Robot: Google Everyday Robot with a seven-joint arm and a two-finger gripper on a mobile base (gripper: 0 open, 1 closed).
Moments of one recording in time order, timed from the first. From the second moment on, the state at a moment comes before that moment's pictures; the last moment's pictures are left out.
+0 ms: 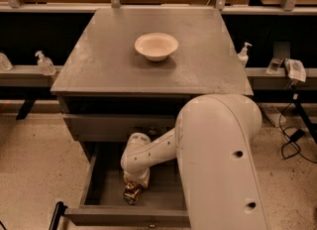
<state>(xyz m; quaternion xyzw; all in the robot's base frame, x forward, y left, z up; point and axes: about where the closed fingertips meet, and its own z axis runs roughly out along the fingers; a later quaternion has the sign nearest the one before) 0.543 0.084 0.368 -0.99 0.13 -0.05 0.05</state>
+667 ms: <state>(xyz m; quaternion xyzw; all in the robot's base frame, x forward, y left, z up) 0.520 0.099 0.467 -0.97 0.05 -0.11 0.20</state>
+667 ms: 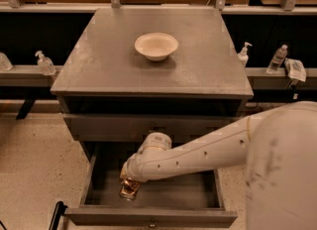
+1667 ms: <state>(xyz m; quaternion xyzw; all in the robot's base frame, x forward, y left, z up) 0.479 0.083 0.550 -0.92 0.02 -0.18 0.36</state>
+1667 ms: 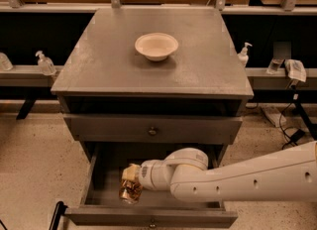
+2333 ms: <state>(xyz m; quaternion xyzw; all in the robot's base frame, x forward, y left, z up) 0.474 0.094 0.563 -0.91 0.01 -0.18 0.38</state>
